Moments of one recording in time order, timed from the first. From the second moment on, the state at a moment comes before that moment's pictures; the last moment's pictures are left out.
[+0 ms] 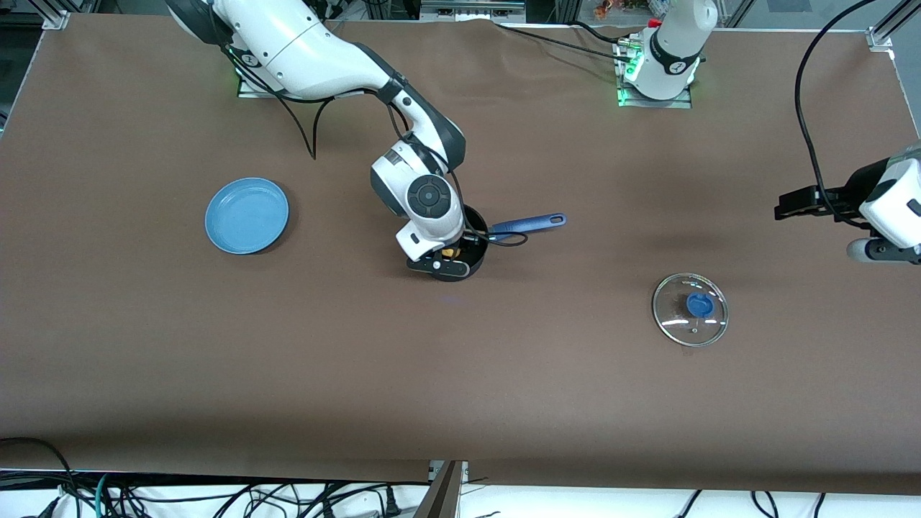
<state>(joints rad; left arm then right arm) 0.06 0.24 -0.03 -1.39 -0.01 1.43 0.02 0.58 0.84 0.21 -1.42 -0.05 2.21 0.90</state>
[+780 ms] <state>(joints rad) 0.06 0.24 -0.04 -1.37 -0.01 1.44 -0.02 0.48 0.60 0.17 -1.36 -0.05 1.95 0.86</state>
